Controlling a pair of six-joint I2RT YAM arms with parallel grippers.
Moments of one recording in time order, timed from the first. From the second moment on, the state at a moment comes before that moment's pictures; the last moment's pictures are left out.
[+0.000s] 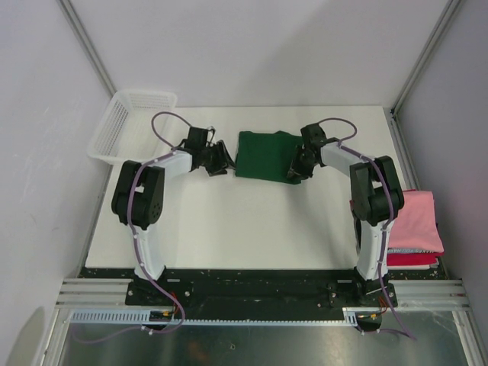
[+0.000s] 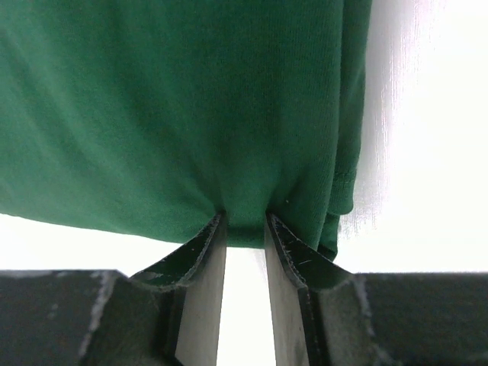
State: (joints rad) left arm -0.27 1.97 1.28 -0.17 0.37 -0.60; right arm 0.31 2.04 1.44 -0.48 -0.19 0.64
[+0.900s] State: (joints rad) left arm -0.32 1.89 1.16 -0.20 0.21 -0.66; right arm 0.27 1.61 1.31 -0.65 0.03 0.63
